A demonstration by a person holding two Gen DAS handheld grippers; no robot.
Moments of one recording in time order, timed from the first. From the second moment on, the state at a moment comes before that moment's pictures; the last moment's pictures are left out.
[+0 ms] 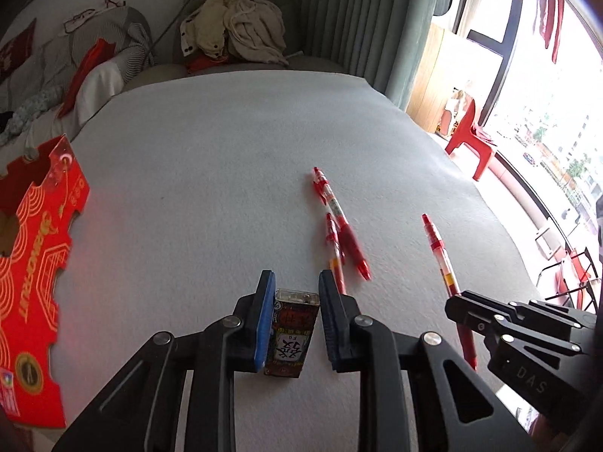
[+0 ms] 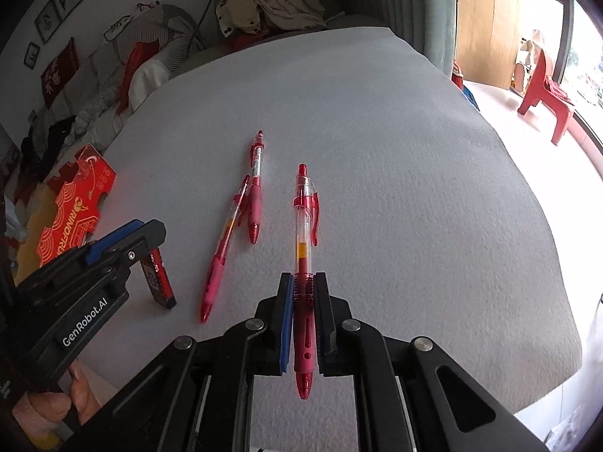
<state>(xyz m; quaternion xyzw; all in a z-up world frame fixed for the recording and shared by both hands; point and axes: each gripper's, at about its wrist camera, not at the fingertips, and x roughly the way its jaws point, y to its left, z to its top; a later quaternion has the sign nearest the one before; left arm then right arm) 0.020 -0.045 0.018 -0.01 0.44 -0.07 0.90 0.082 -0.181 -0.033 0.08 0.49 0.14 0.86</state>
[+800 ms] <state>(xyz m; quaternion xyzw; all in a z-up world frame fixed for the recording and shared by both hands) -0.024 -0.010 0.051 -0.06 0.39 -0.07 0.91 0.052 -0.177 -0.021 0.10 0.49 0.13 0.85</state>
